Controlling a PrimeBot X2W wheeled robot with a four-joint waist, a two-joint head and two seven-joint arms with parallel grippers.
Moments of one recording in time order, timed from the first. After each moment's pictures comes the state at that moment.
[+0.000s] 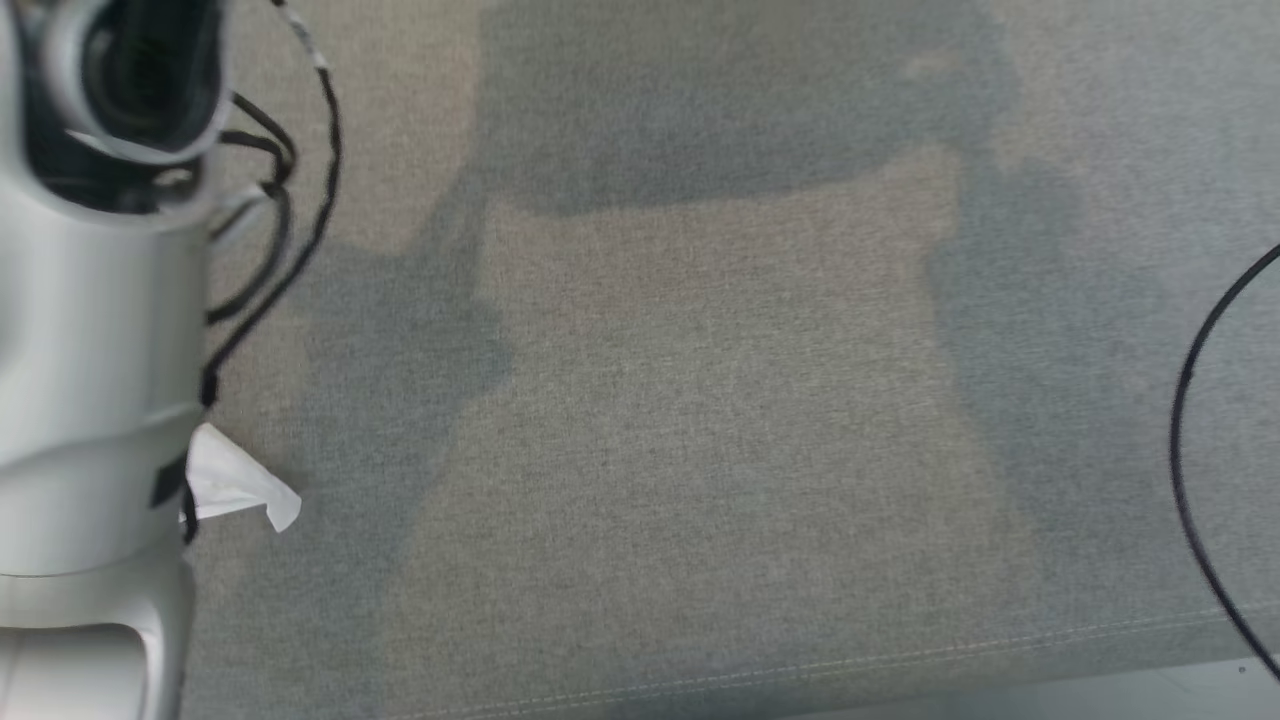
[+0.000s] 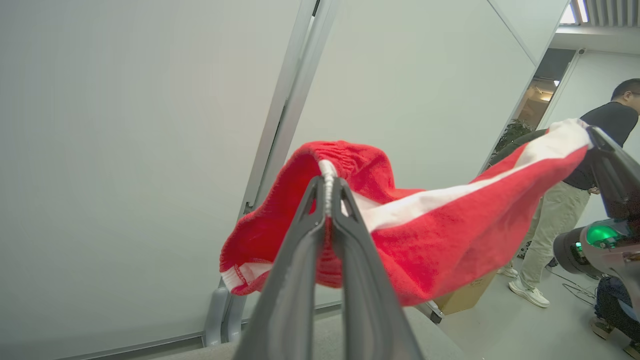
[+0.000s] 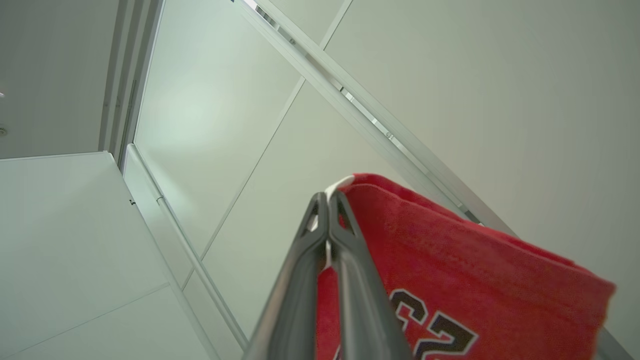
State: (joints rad) left arm -1.09 0.12 -0.29 0.02 -0.84 0.12 0.27; right arm -1.22 -0.36 0.37 0.07 1.40 -0.14 -0.25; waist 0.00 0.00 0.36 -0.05
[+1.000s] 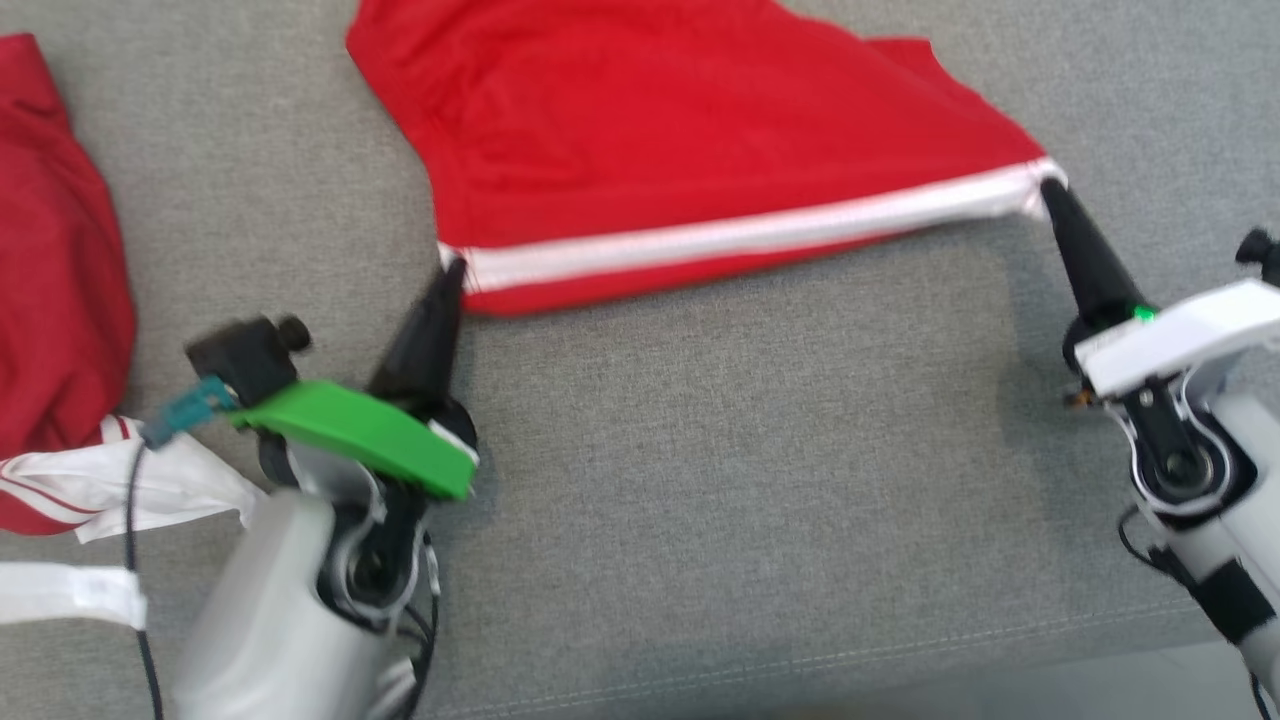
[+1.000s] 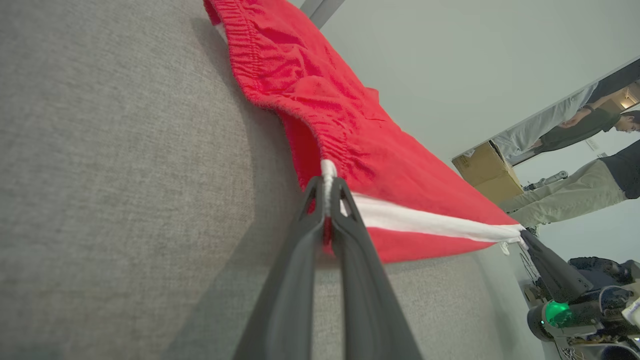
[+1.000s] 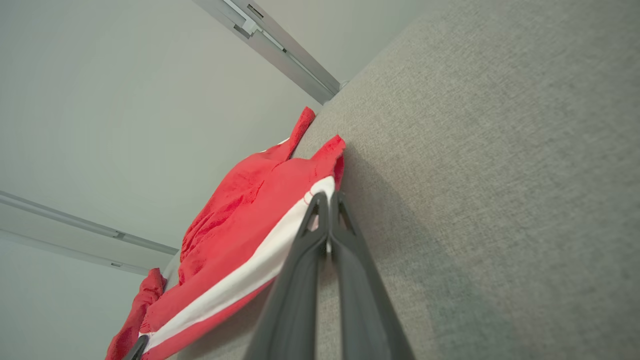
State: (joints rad) left arm -0.42 0.08 -0.37 0.28 -0.95 -0.11 -0.11; right arm -0.45 -0.47 0.54 0.27 1.37 0.09 -0.24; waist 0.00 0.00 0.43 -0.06
